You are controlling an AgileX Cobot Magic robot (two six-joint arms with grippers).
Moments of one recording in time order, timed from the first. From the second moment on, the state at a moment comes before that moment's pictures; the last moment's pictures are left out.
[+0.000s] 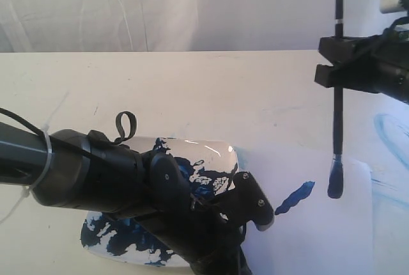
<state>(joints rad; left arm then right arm) -1.01 1.88 -0.97 -0.93 0.41 1.11 0.22 1.24 -0.61 -0.78 -0.49 0.74</state>
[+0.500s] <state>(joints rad) -1.01 1.88 -0.97 -0.94 0.41 1.11 0.22 1.28 -0.61 -0.54 -0.44 0.64</state>
